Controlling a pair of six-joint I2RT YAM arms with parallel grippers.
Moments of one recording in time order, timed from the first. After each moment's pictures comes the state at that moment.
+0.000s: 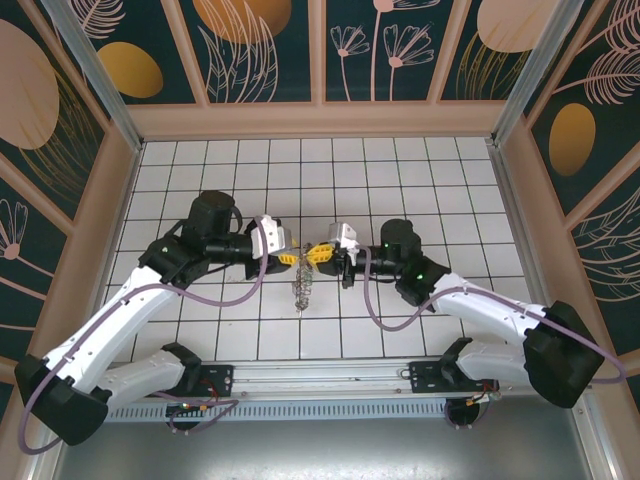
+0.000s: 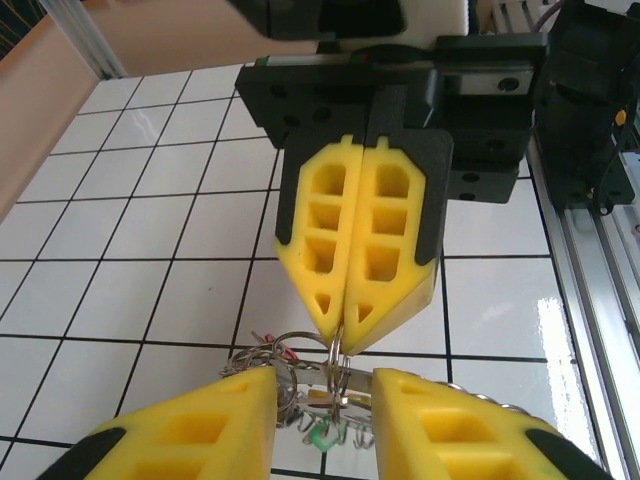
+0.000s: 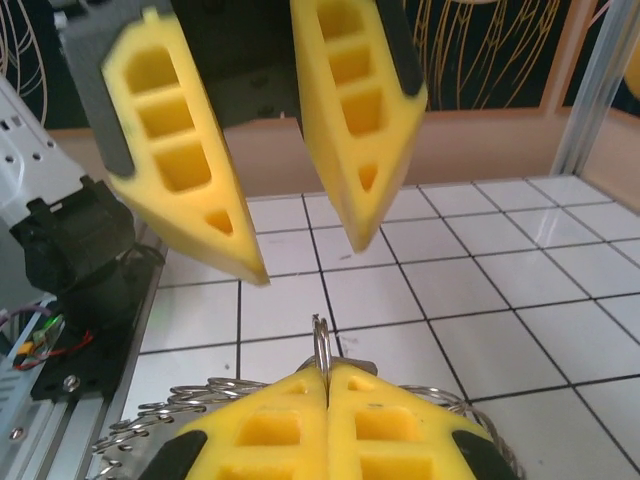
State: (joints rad) left arm -0.58 1.06 0.99 -0.56 0.67 0.62; right arm 0.78 1.17 0.61 0.43 -0.66 -0.12
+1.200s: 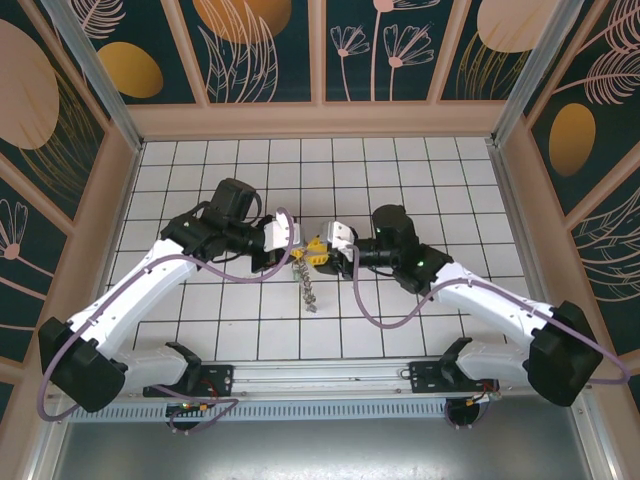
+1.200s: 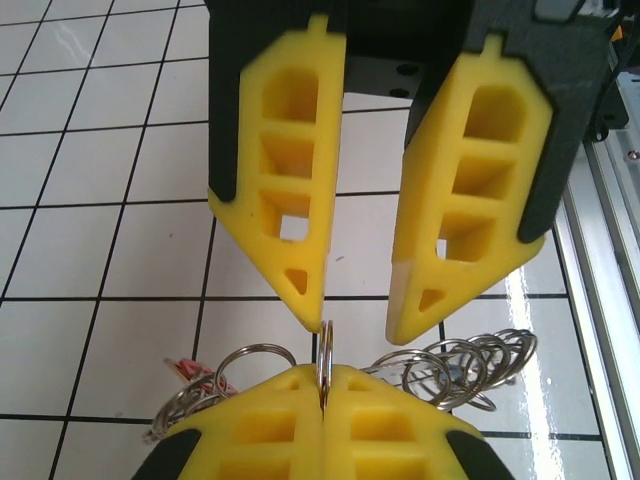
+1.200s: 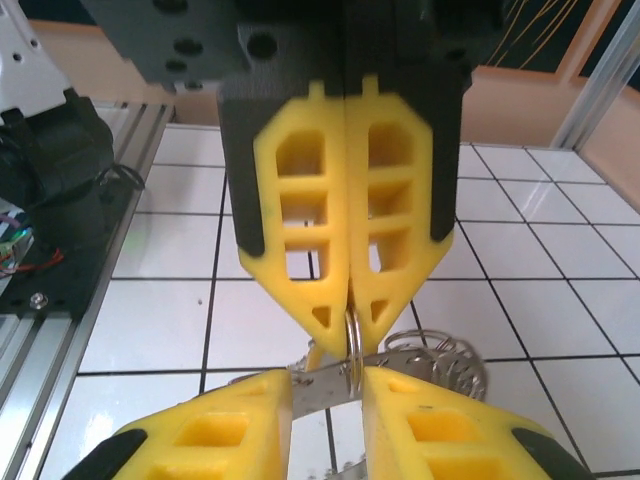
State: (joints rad) left arm -0.58 1.25 1.14 -0.76 0.64 0.76; right arm 0.78 1.21 0.78 0.07 -0.65 -0.40
